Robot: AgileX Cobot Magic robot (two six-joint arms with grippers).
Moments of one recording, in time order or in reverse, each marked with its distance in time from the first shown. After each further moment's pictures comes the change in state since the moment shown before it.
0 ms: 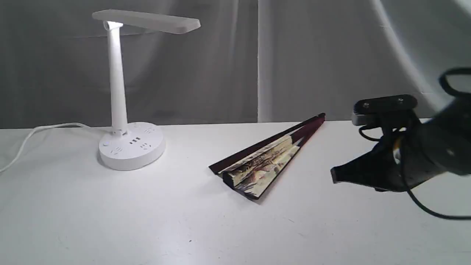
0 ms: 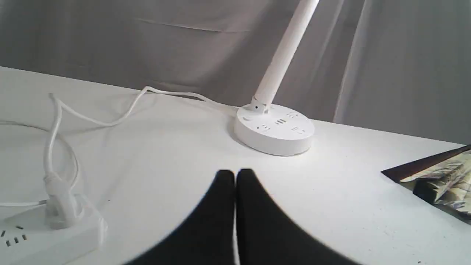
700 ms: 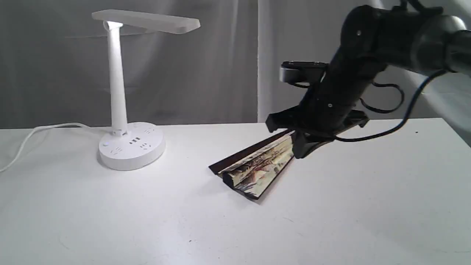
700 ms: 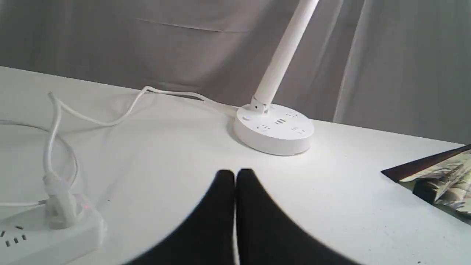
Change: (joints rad) left arm 0.000 0.000 0.000 0.000 0.000 0.000; right arm 0.041 0.359 -0.779 0.604 0.661 -0.551
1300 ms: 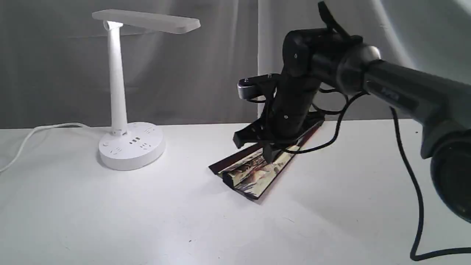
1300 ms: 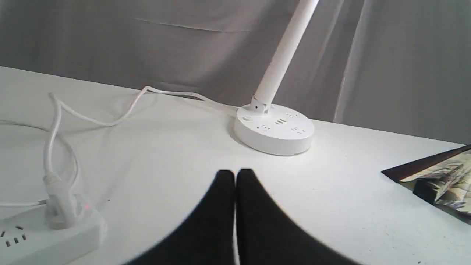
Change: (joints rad) left arm 0.000 0.000 0.000 0.000 0.000 0.000; right arm 0.100 0.265 -0.334 -0.123 0.078 -0.006
